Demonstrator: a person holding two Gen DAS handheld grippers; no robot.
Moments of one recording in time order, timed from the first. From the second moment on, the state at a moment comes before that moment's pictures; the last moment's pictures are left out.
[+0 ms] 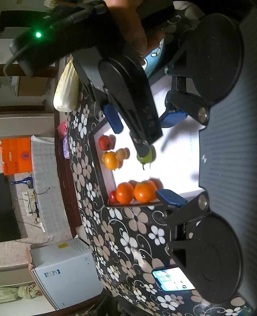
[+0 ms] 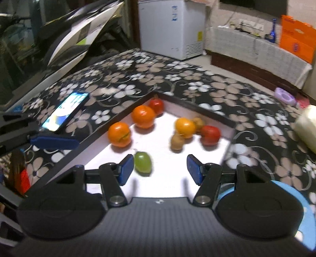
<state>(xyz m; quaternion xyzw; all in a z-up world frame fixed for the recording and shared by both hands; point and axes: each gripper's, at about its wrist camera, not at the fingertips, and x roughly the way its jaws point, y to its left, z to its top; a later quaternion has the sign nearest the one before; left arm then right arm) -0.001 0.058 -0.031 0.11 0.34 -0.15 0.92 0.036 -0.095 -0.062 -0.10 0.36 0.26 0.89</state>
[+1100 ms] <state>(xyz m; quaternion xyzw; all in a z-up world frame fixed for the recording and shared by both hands) 0.060 0.060 -0.024 0.09 0.31 -0.13 0.94 0.051 -0.119 -0.043 -0.03 0.34 0.23 0.91</state>
